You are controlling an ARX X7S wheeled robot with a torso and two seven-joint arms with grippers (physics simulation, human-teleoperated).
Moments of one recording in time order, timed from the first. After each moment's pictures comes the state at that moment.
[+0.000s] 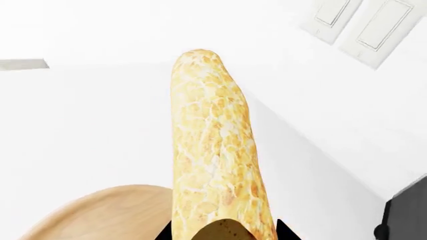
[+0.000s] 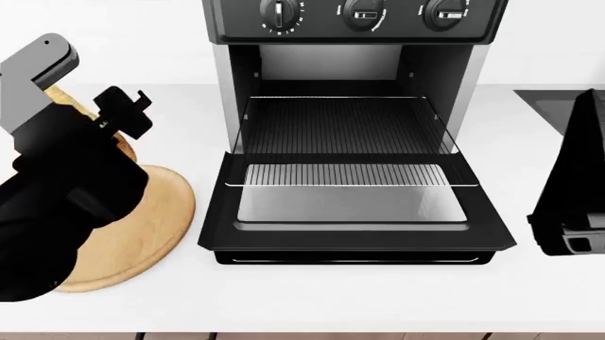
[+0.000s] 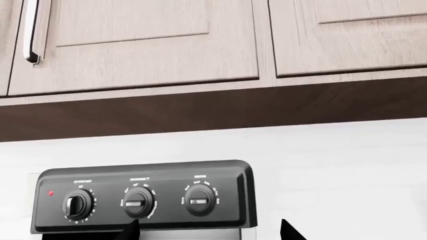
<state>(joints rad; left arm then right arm) -1.80 -0.77 2.06 0.21 -1.99 0.73 -1.50 -0.02 0.90 0.43 -1.03 1.12 0.27 0.58</state>
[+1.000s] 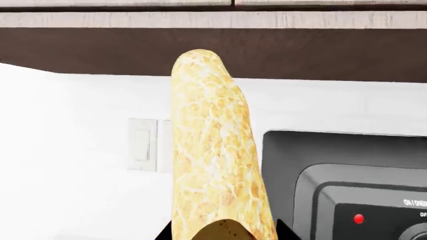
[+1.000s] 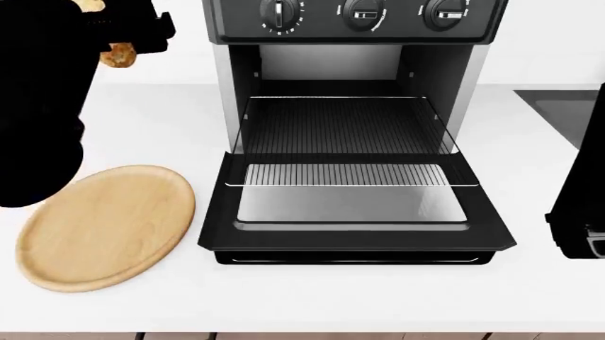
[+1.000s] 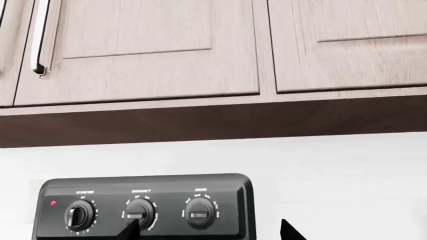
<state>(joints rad) -2.17 -0.90 2.10 0.32 -1.67 0.33 -1.04 -0.14 1.07 0.45 -1.04 1.13 0.09 0.68</state>
